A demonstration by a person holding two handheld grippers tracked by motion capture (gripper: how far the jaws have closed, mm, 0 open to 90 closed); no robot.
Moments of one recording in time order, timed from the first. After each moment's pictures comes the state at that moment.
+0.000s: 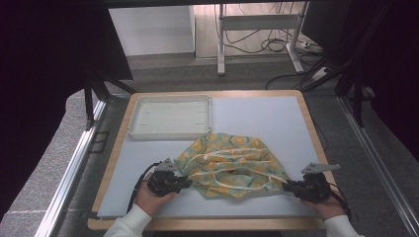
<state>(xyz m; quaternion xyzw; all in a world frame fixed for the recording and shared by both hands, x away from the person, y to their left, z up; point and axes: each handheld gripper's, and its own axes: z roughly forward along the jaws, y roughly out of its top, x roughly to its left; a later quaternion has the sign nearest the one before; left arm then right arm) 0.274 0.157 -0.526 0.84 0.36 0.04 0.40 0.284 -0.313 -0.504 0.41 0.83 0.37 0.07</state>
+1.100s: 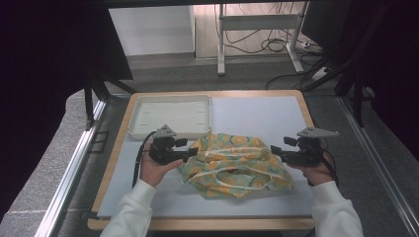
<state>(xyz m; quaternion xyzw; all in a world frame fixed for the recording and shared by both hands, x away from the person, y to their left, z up) 0.329 0.150 -0.456 0.78 0.40 0.10 0.47 0.344 -0.277 -0.437 0.40 0.78 0.45 0.17</state>
